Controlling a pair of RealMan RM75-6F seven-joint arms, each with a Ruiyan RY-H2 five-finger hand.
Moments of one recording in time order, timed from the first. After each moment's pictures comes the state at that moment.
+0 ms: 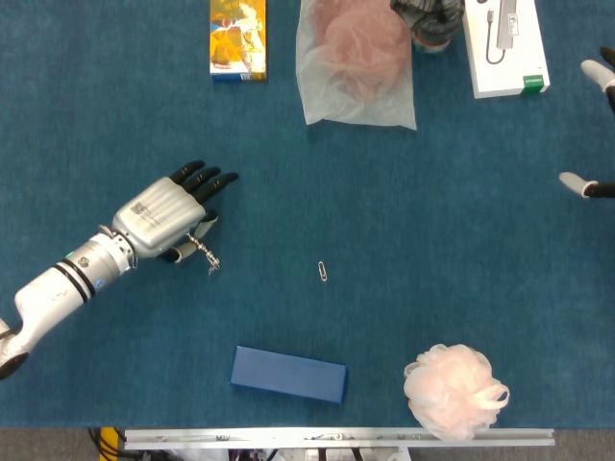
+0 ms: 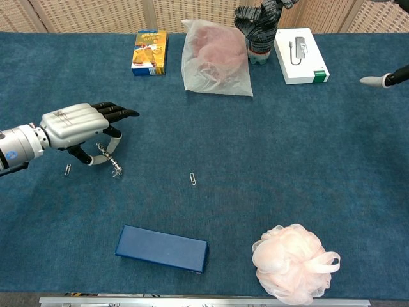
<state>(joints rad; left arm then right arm) -0.71 -1.45 0.17 -1.18 1.68 1.00 -0.12 0.38 -1.18 0.19 -1.76 -1.29 1.23 -0.03</state>
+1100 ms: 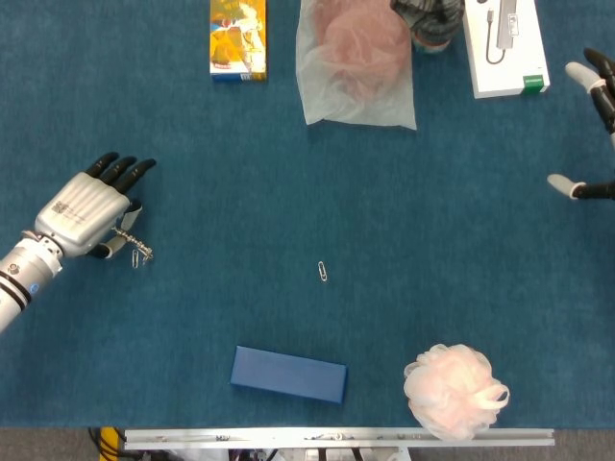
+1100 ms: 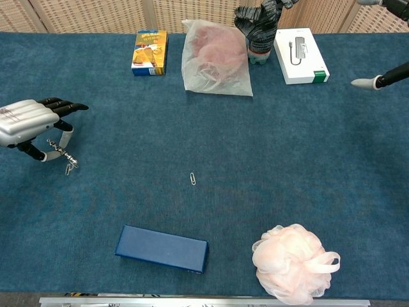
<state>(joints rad) -0.60 -1.35 0.18 -1.17 1.60 0.98 -0.09 0.39 -1.19 0.19 -1.77 -1.29 1.22 -0.06</state>
